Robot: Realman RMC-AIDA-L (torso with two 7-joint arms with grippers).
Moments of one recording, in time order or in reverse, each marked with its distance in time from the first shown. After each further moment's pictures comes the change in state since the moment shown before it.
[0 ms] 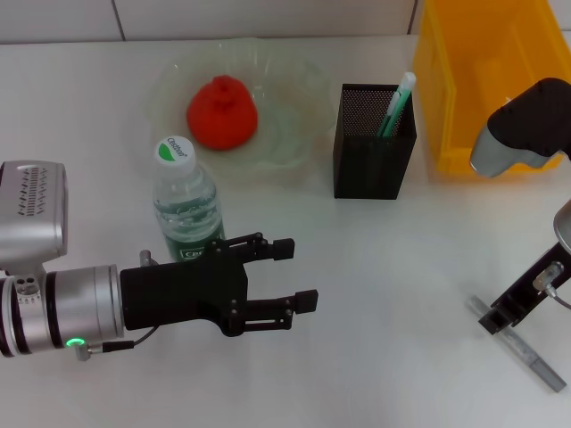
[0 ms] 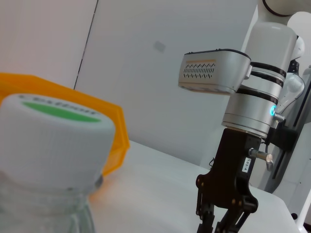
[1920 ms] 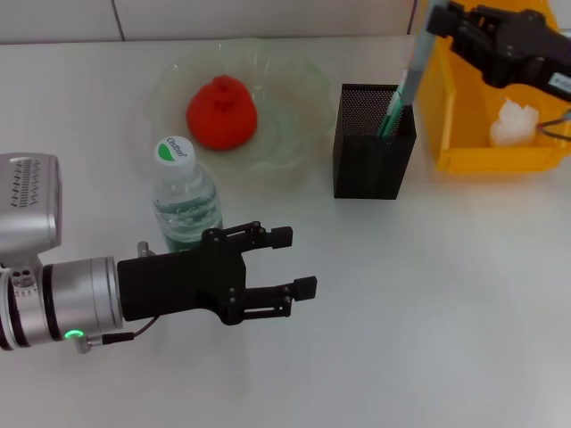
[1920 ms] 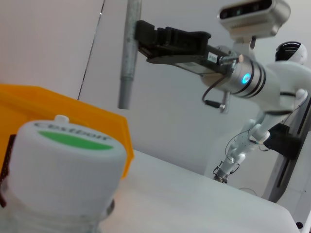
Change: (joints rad) left arm -0.002 0.002 0.000 0.005 -0.029 0.006 -0.006; right arm -0.055 -0.005 0.640 0.595 1.215 0.263 -1.285
